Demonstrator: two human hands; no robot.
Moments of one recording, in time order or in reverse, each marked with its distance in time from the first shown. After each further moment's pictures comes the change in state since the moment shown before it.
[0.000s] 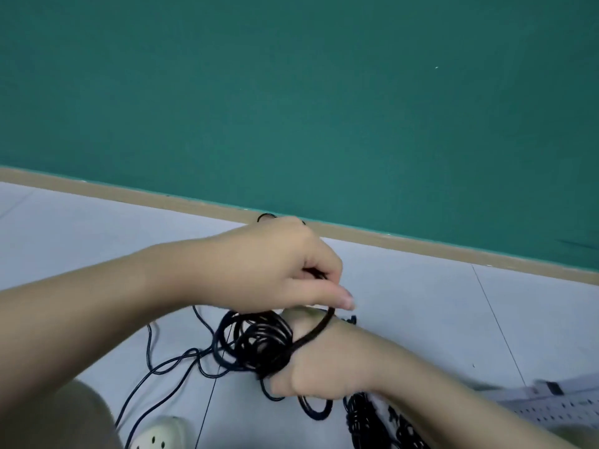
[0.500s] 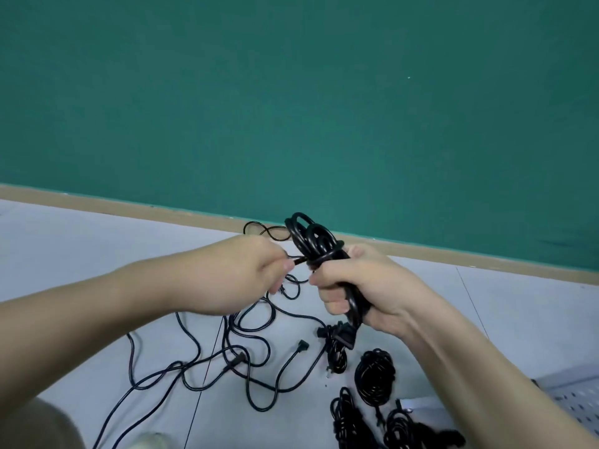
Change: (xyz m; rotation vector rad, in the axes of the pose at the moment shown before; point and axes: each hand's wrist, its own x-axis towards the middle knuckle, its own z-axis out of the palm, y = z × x) left_hand 0.009 -0.007 0.008 0.039 -0.016 -0.534; right_hand -0.013 0.046 -0.060 0.998 0.337 0.126
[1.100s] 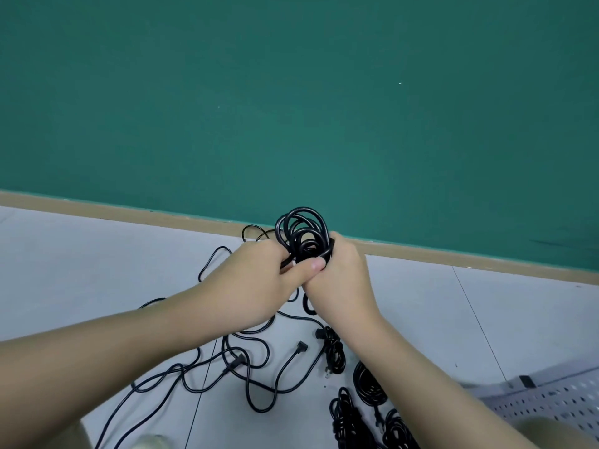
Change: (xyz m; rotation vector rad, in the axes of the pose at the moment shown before) left_hand 0.004 0.017 0.035 -0.207 0.267 -0.018; right_hand 0.015 0.027 0.027 -0.534 0.563 -0.370
